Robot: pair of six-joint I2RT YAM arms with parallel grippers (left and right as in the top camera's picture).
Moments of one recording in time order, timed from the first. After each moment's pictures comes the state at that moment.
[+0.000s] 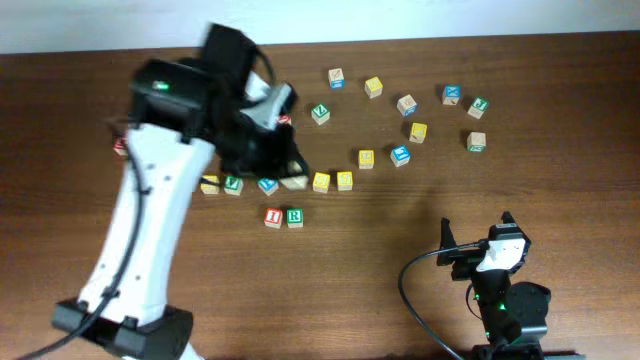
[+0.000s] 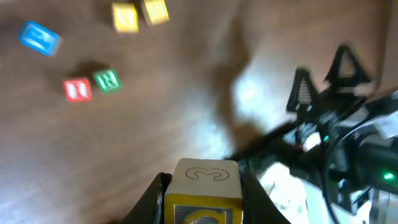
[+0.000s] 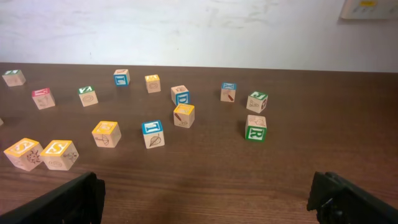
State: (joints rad) left arm -0.36 1.79 2.14 -1.68 0.44 -0.18; right arm 0.01 0.10 0.01 -0.07 -0.04 0.00
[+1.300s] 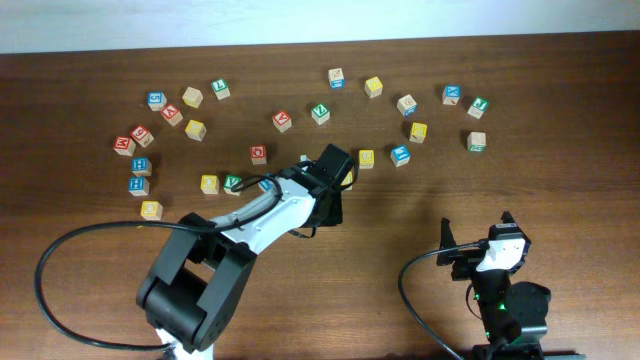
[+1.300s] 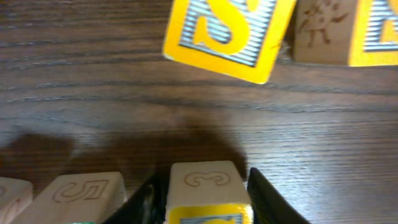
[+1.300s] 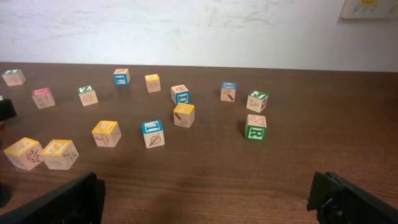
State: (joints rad) left arm -0.64 1.96 1.24 -0.63 -0.06 -0.63; right arm 0.01 0.10 0.01 -0.07 -0.04 0.00
